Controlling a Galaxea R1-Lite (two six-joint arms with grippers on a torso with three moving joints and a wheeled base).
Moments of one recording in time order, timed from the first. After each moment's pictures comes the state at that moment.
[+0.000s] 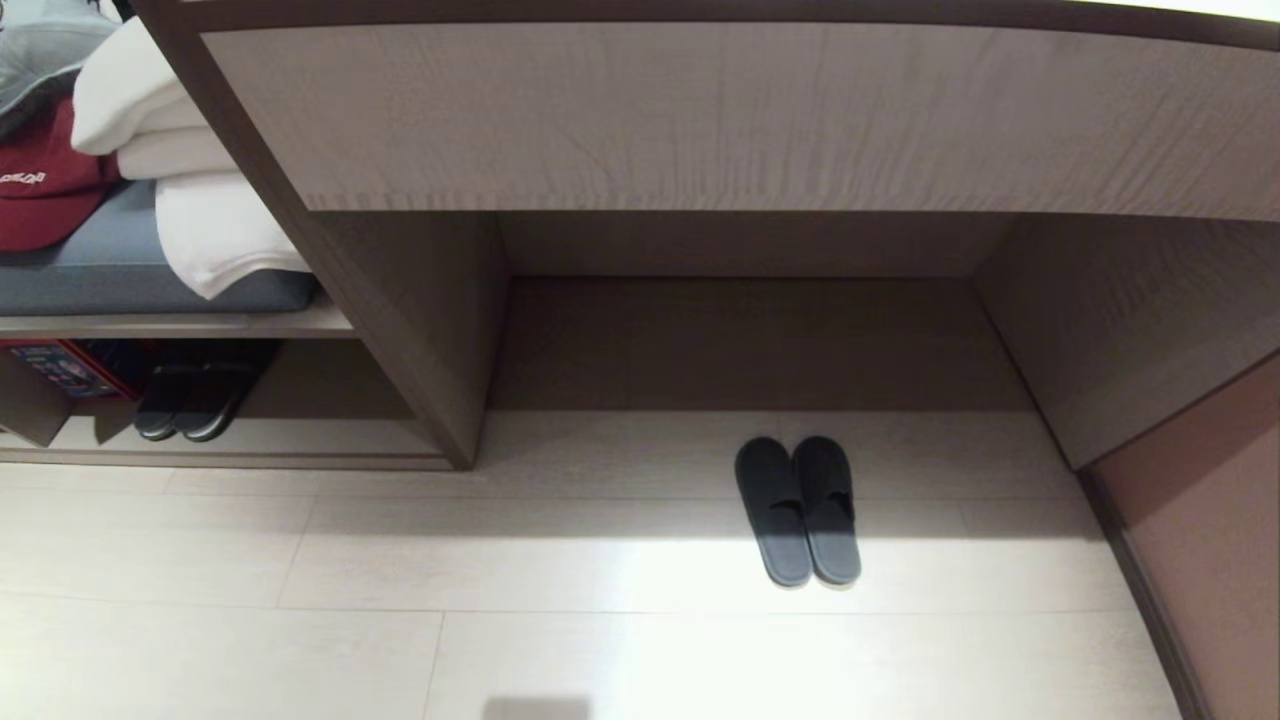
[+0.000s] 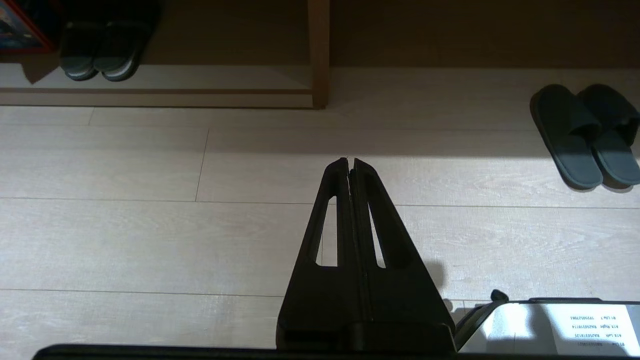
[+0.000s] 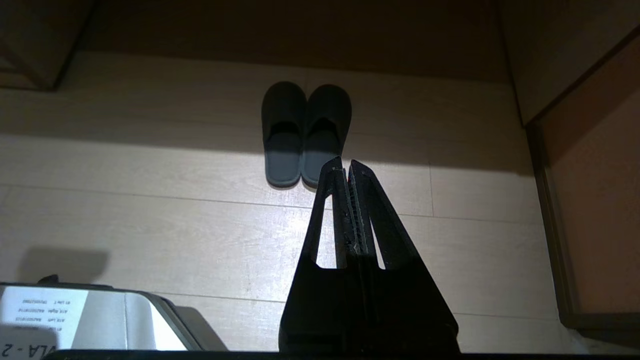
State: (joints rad) left arm 0.00 0.00 0.00 0.00 0.00 -0.02; right arm -0.01 0.00 0.00 0.01 0.01 -0.02
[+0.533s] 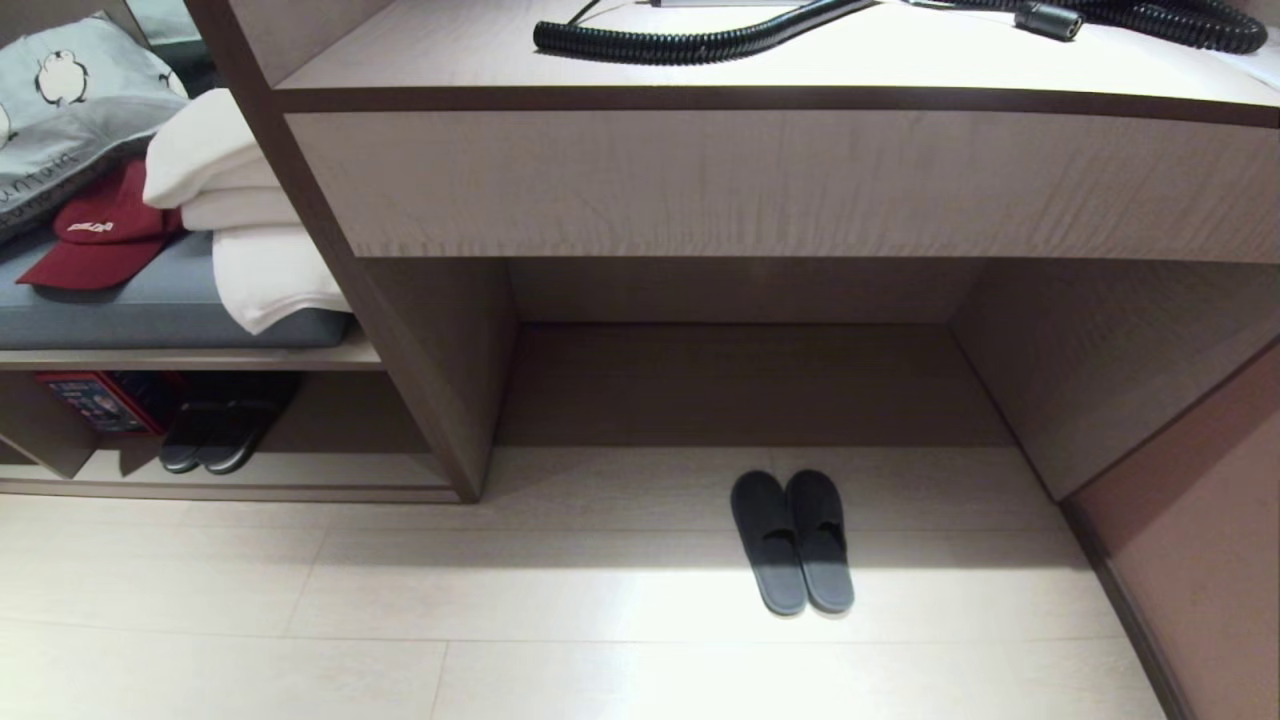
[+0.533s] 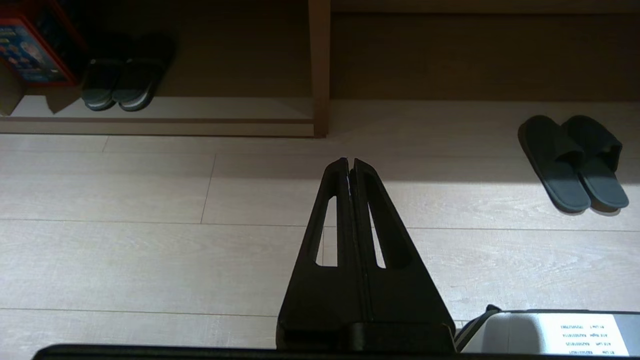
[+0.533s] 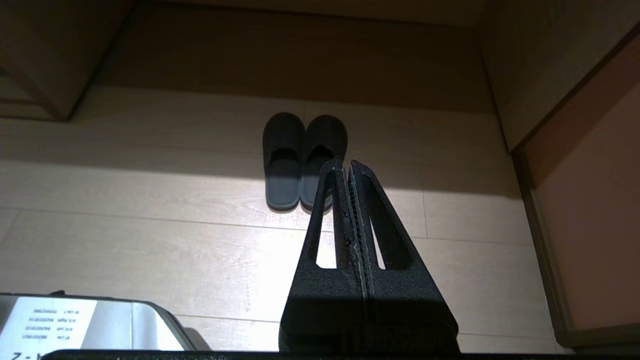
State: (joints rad) left arm 0.00 0.00 0.00 0.00 0.00 -0.02; right arm -0.01 0.00 0.00 0.01 0.01 -0.02
